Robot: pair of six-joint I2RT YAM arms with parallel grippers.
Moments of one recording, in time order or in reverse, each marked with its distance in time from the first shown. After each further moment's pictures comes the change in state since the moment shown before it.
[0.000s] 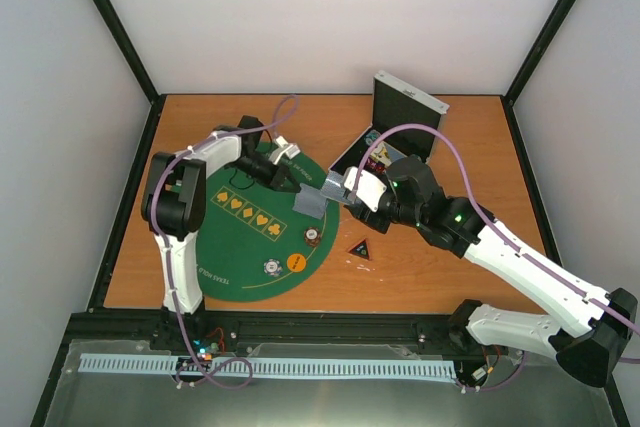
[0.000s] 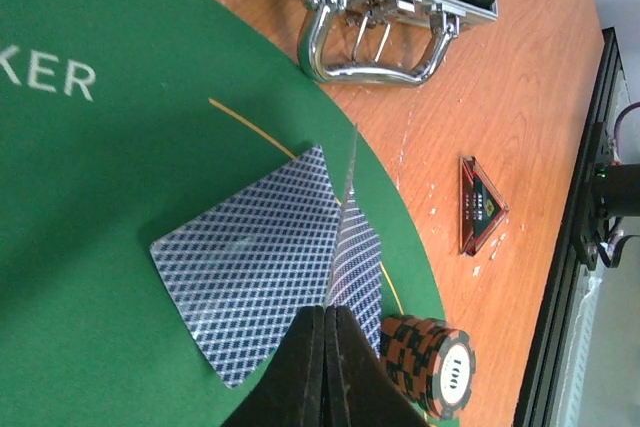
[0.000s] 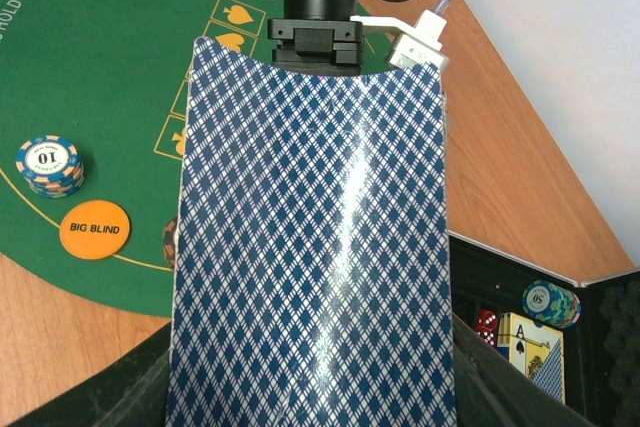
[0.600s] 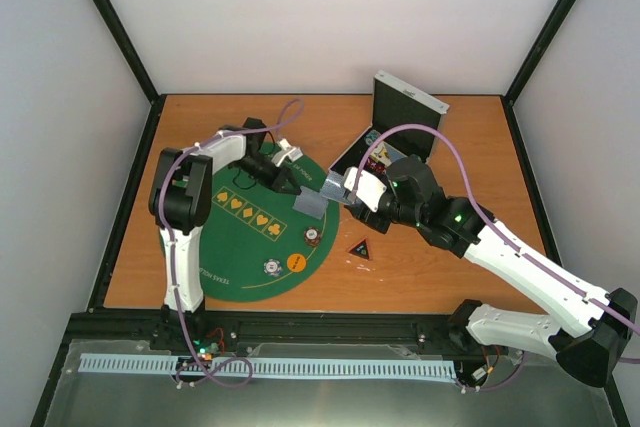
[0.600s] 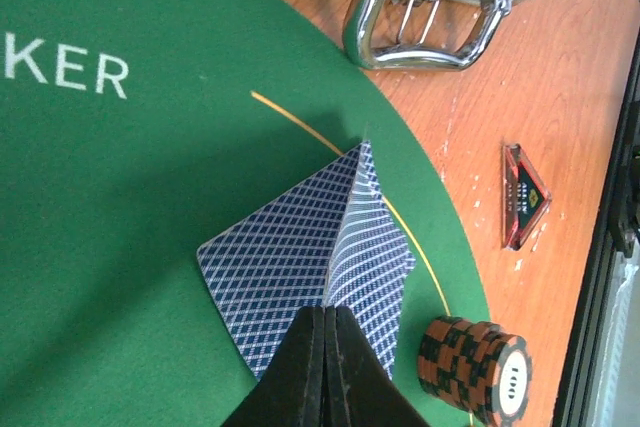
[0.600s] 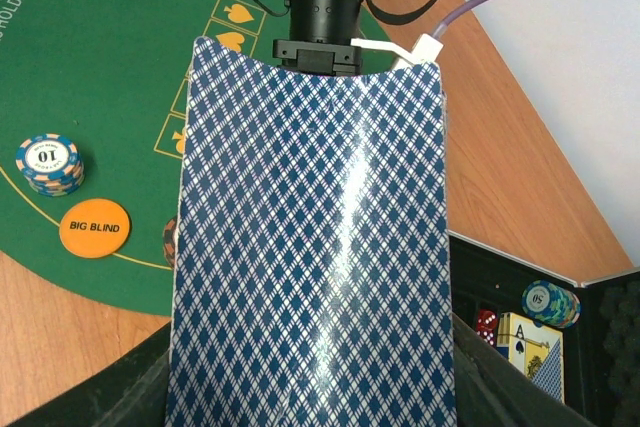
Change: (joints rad) left arm 0.000 0.079 0.062 -0.025 -0.031 0.056; right arm 0.000 0.000 0.000 -0.002 0.000 -0.006
